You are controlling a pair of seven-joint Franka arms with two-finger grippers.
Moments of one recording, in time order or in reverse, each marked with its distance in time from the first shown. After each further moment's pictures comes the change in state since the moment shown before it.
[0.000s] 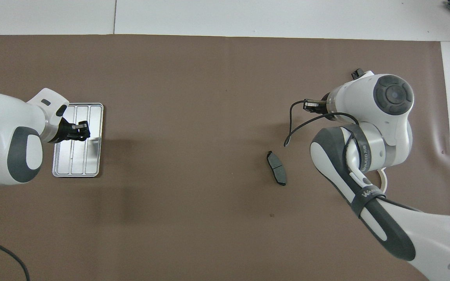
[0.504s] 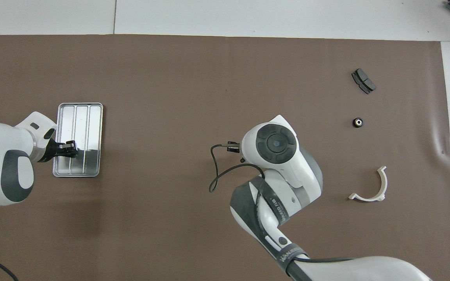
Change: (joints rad) left arm 0.138 -0.034 0.019 -0.210 0.000 0.170 0.227; right arm 0.338 -0.045 0.004 -0.035 0.000 -0.098 0.345
